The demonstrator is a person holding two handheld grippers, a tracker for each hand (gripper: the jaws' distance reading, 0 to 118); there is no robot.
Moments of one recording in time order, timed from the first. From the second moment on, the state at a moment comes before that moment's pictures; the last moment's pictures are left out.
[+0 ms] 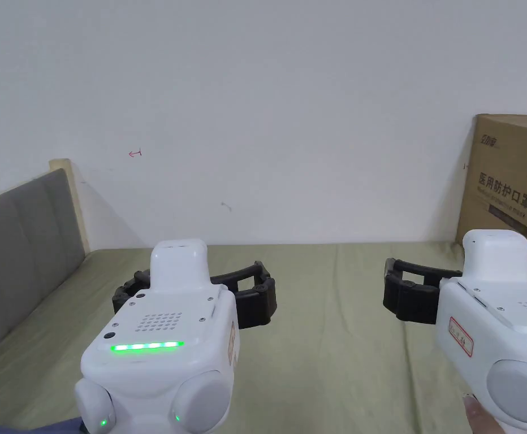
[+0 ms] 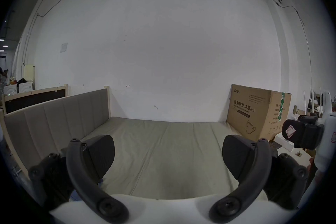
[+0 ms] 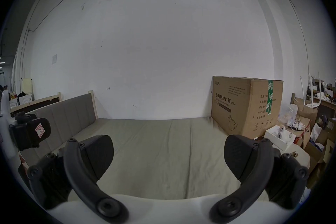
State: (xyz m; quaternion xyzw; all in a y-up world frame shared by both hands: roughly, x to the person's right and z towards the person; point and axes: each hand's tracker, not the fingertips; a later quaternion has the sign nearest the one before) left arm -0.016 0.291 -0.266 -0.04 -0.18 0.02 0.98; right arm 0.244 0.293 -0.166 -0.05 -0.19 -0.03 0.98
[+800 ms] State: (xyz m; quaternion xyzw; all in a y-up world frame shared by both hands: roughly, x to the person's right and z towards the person) left arm -0.014 0.289 -0.266 -0.06 -0.19 0.04 0.98; right arm 0.240 0.291 -0.170 -0.06 -0.19 -0.03 0.98
